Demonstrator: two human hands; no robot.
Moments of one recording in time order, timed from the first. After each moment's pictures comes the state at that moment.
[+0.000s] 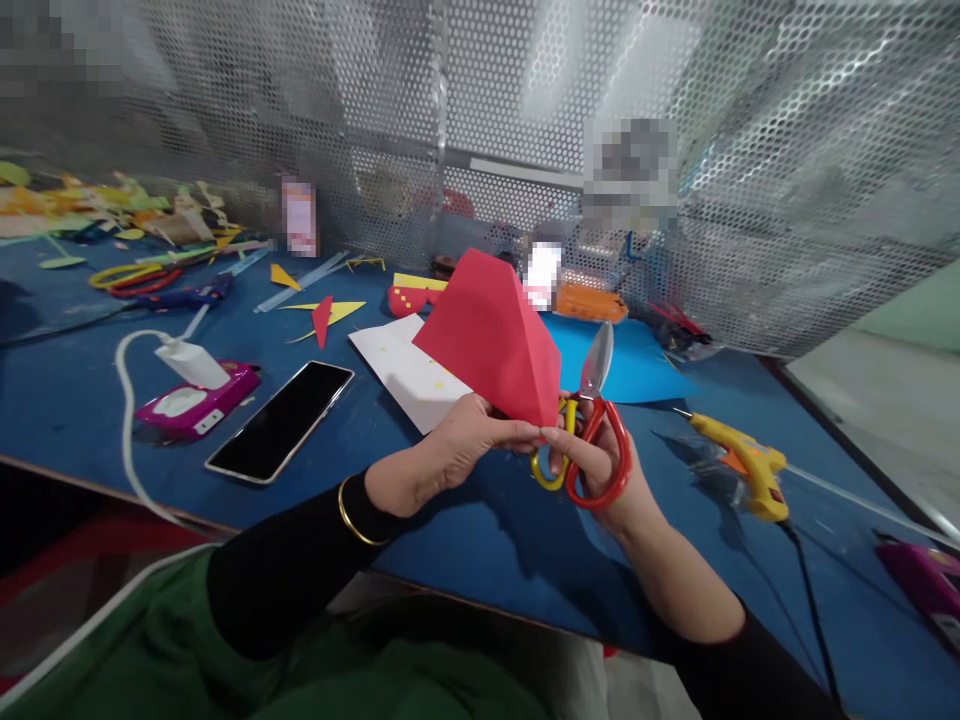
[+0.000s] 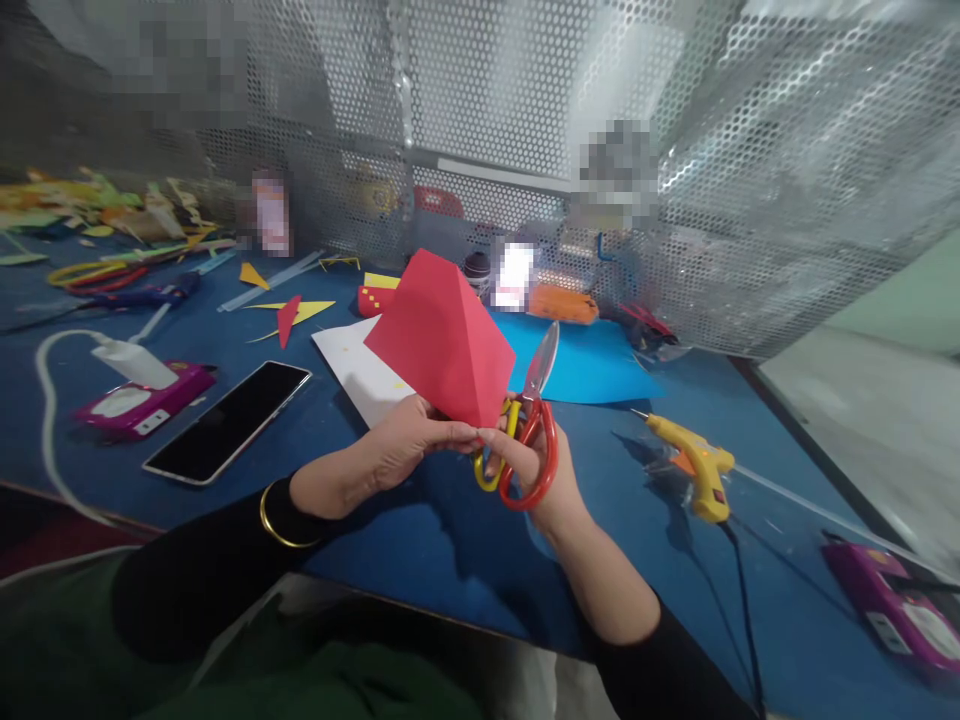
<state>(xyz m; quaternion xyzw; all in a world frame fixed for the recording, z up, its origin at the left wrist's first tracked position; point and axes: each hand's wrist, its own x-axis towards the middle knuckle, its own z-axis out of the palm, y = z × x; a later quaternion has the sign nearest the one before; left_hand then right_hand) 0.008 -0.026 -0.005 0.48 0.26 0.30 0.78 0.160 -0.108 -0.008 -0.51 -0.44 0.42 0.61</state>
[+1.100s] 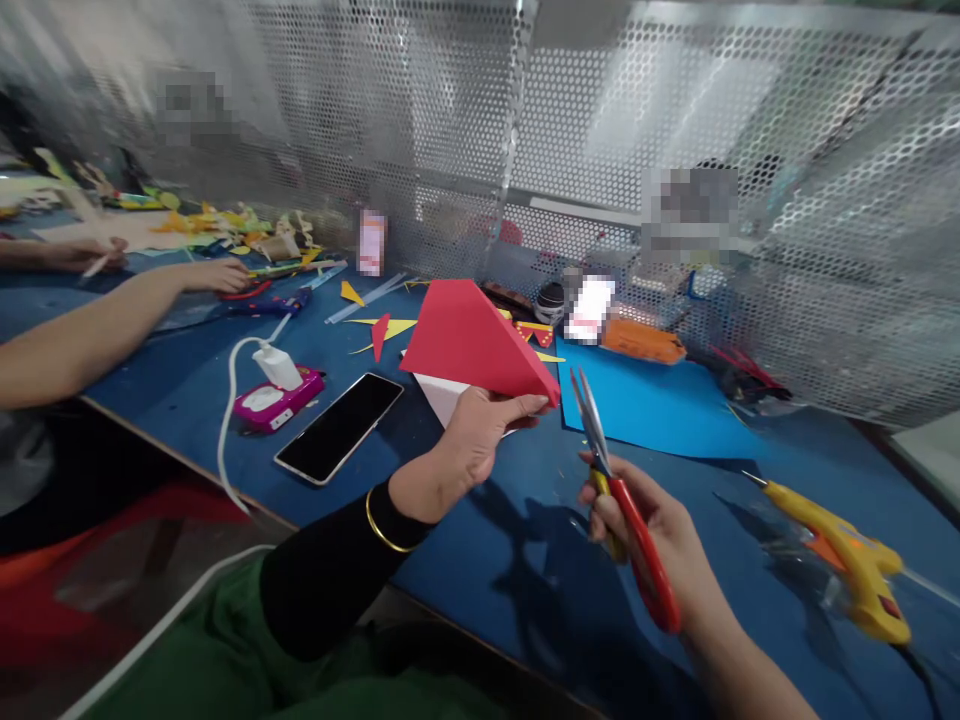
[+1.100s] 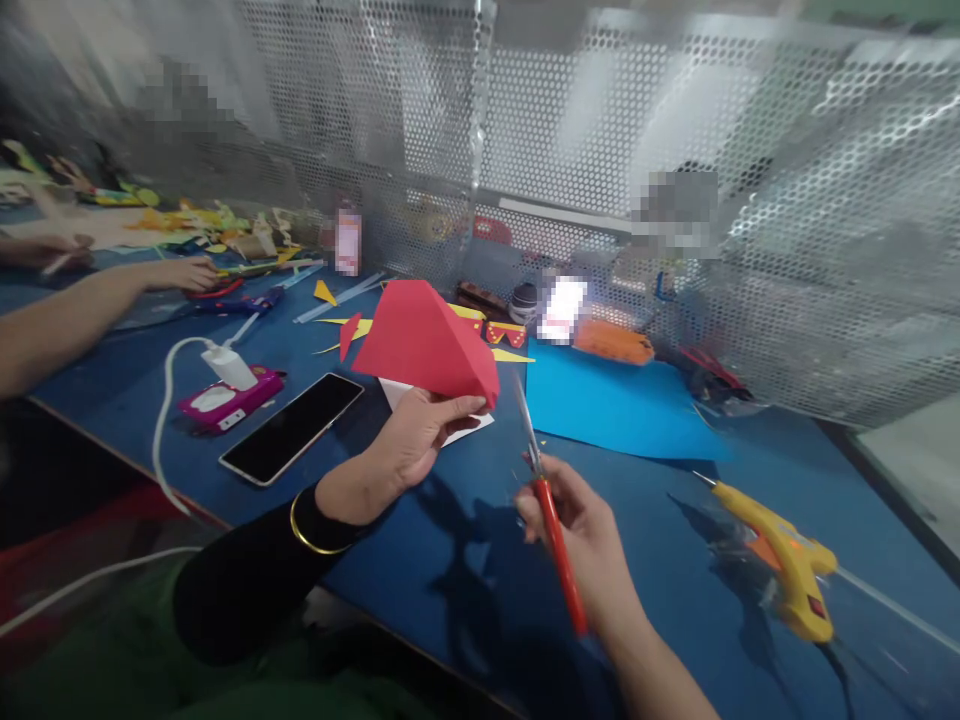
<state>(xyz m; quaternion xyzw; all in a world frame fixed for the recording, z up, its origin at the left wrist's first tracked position) -0.007 -0.008 0.019 0.36 0.30 0.50 0.73 0.161 -0.121 -0.006 -0.58 -0.46 0.43 0.52</state>
